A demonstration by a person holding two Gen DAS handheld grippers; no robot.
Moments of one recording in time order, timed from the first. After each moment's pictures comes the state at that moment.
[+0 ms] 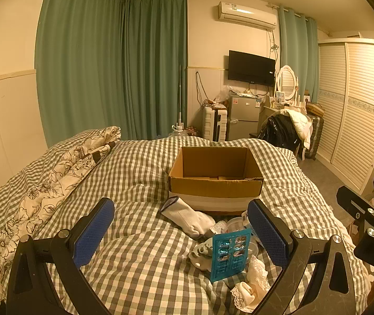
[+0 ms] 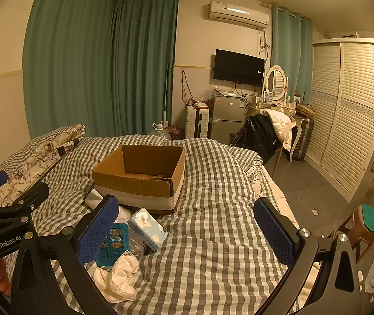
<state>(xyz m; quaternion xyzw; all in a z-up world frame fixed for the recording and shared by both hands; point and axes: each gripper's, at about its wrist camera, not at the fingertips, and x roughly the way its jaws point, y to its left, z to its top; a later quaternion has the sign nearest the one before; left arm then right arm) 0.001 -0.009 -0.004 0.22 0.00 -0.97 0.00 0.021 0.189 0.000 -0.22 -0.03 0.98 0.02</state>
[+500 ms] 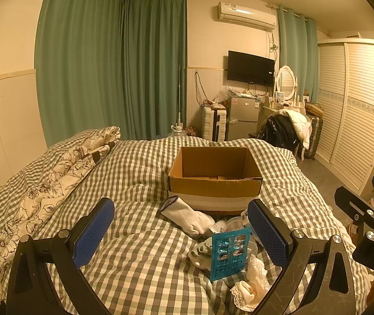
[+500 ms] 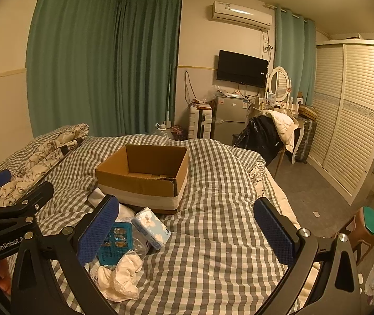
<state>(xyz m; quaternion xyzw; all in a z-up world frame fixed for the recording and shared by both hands) 0.002 -0.008 -0.004 0.22 0.00 -0.97 0.00 0.024 0.185 0.001 -0.22 -0.03 0.98 0.02</state>
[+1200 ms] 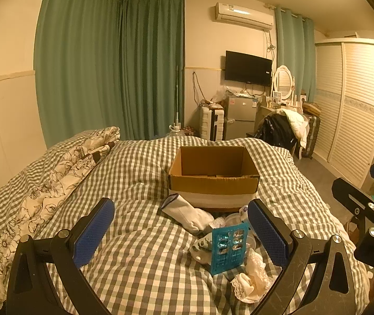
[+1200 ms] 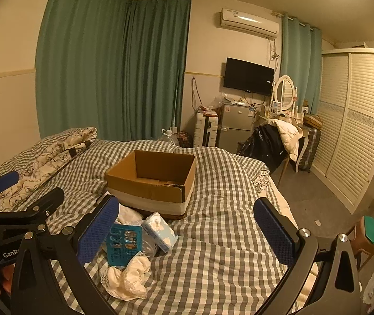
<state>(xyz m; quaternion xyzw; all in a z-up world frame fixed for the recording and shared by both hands) 0.017 -0.015 -0.002 0.23 0.00 -0.97 -0.01 0.037 0.171 0.015 -0.20 -0.05 0.98 0.00</state>
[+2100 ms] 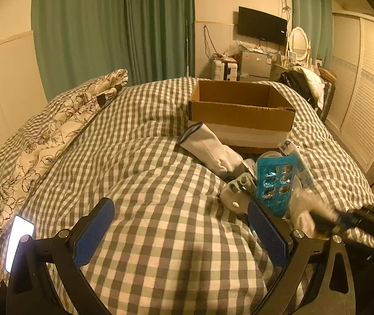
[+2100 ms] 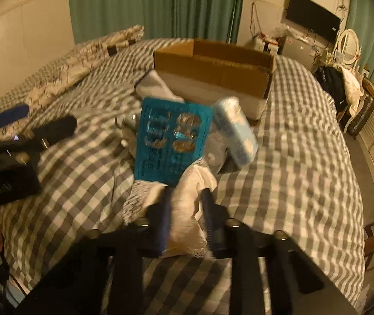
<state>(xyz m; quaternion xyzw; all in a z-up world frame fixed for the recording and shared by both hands) -0.014 -0.038 -0.093 0.35 0.00 -0.94 0.02 -0.027 0.133 -0.134 -0.41 -0.08 0.90 -0.13</state>
